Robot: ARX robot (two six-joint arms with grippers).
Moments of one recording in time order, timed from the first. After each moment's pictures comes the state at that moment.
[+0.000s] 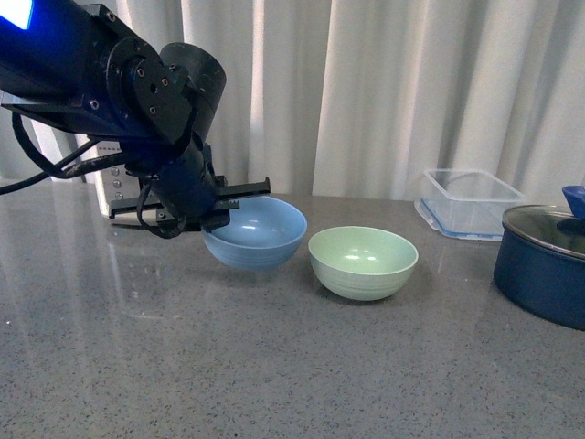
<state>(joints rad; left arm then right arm) -0.24 2.22 1.84 -0.27 -0.24 -0.32 0.00 0.00 0.01 0.00 0.00 0.00</state>
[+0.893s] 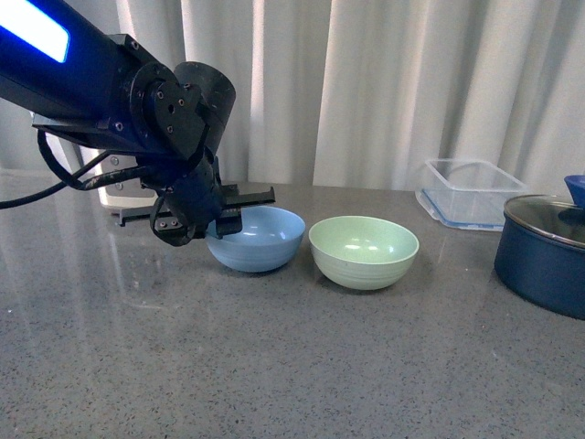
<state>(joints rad) -0.24 2.30 1.89 -0.27 -0.26 -0.33 0.00 0.00 0.01 0.00 0.00 0.00</state>
